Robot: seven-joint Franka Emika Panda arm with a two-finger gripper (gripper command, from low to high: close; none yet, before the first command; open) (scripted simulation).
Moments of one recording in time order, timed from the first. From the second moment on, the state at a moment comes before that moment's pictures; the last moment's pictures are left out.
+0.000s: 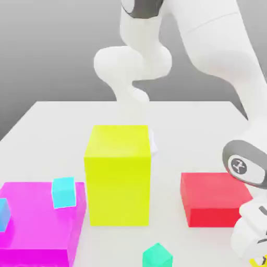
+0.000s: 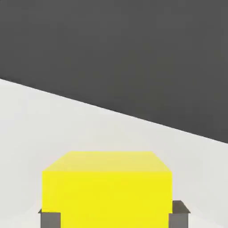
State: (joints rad) arm 0.21 0.58 0.31 -2.08 -0.34 2.62 1.27
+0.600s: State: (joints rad) arm -0.23 -0.02 0.07 -2.46 -0.12 2.41 1.35
